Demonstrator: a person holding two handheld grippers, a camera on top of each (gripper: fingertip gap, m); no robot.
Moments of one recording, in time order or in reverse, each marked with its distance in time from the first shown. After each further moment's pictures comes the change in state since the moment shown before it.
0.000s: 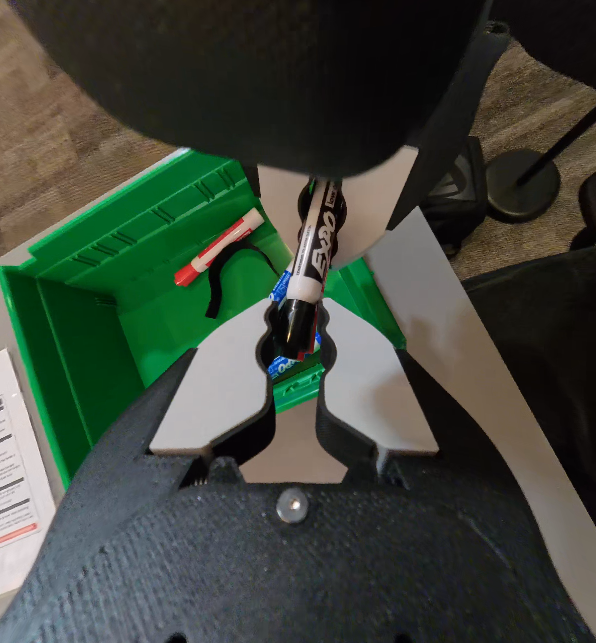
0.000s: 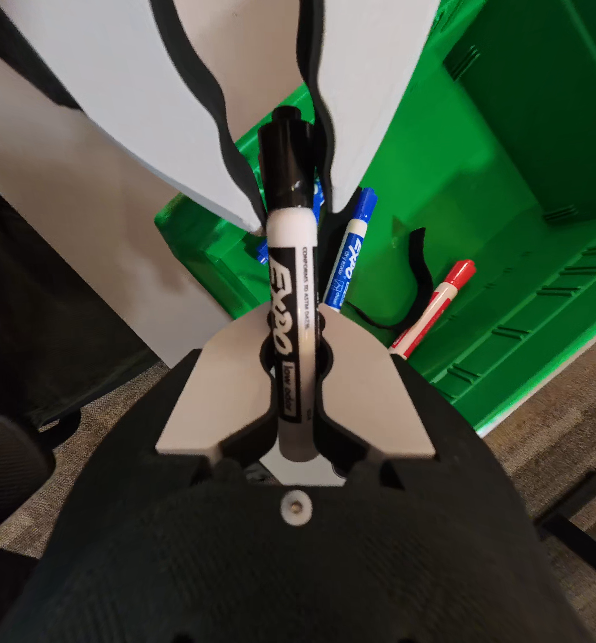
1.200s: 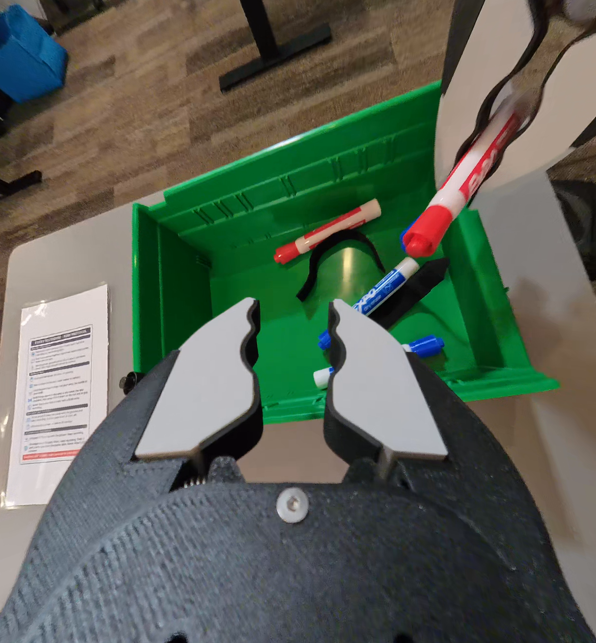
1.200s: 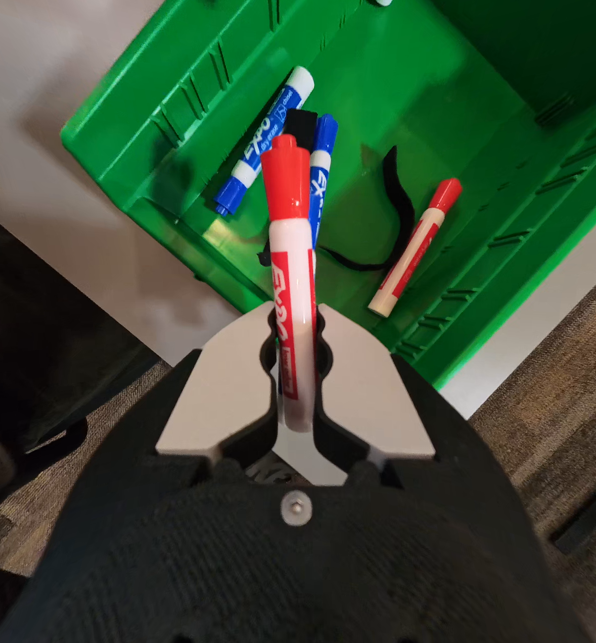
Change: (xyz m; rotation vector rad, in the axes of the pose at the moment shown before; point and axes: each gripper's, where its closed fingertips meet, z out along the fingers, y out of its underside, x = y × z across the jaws) left arm -0.074 0.026 -0.003 0.055 -0.269 -0.134; right arm 0.021 0.047 -0.006 0.020 0.027 0.141
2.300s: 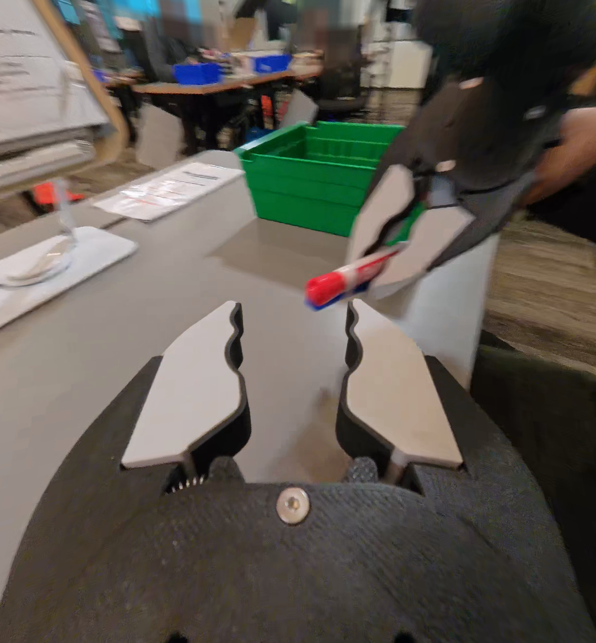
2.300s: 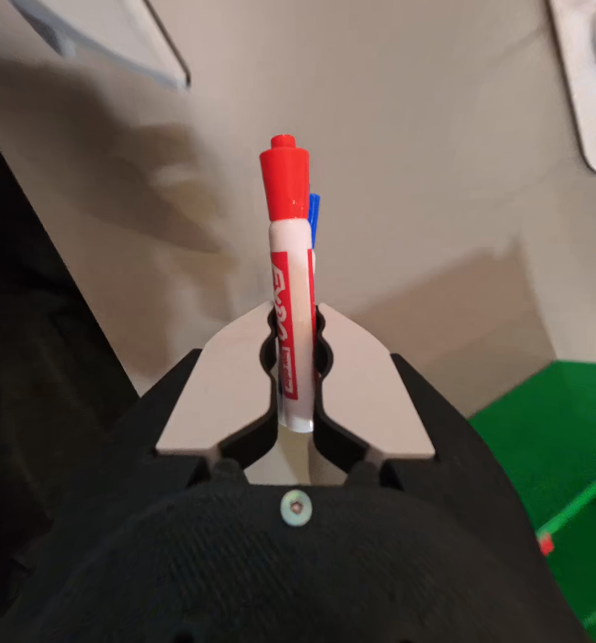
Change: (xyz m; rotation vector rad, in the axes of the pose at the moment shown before) left arm 0.150 0.204 -0.213 0.439 -0.468 -0.526; right arm -0.215 -0.164 0.112 0.085 -0.020 -0.477
